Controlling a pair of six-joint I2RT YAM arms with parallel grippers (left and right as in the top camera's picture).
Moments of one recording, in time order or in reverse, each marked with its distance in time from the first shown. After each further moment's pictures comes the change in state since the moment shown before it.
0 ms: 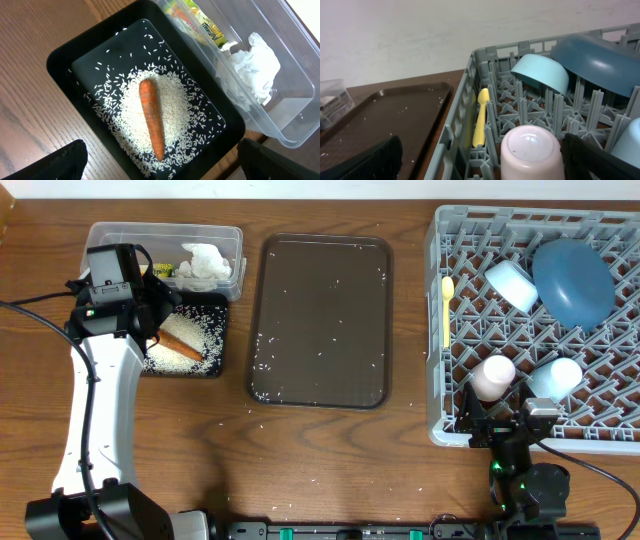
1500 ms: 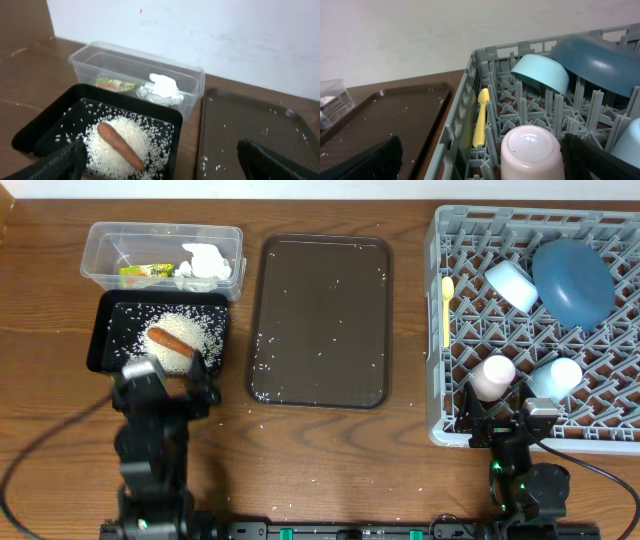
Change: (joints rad) left arm -0.114 -1.129 -0.965 0.652 0.149 0.489; right arm 0.000 0.000 0.000 0.000 -0.001 0.000
